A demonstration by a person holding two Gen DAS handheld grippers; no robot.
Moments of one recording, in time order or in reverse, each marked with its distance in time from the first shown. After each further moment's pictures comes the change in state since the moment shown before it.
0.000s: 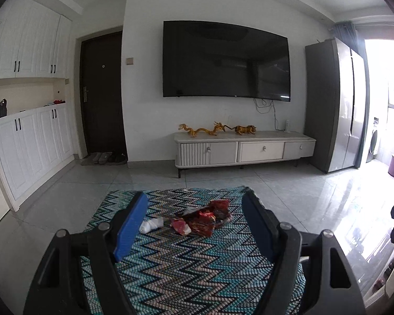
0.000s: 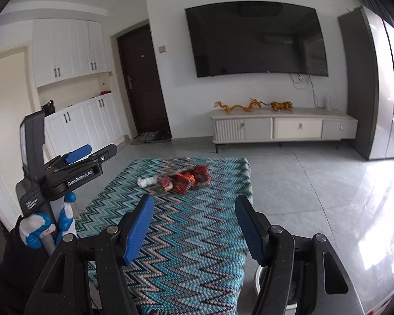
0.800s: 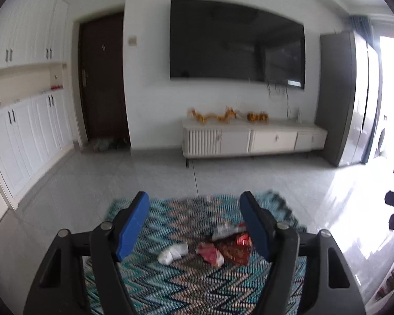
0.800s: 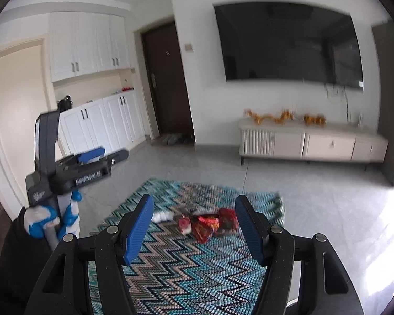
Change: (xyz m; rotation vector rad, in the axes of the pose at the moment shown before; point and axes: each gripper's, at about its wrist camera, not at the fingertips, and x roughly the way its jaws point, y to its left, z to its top) left arm 0.158 0.067 0.029 -0.005 0.175 -0.016; right arm 0.153 0.009 0.081 -0.048 0.041 0.119
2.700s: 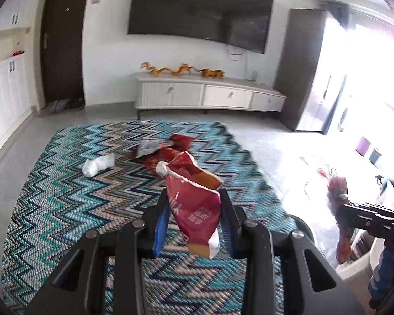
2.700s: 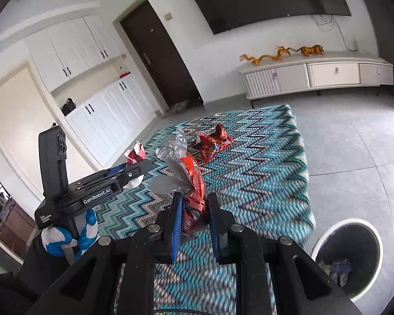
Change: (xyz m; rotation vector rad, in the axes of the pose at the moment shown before) left arm -0.043 -0.085 -0.127 0.012 0.144 -0.244; right arm -0.034 -0.043 -0.134 0.235 0.138 0.133
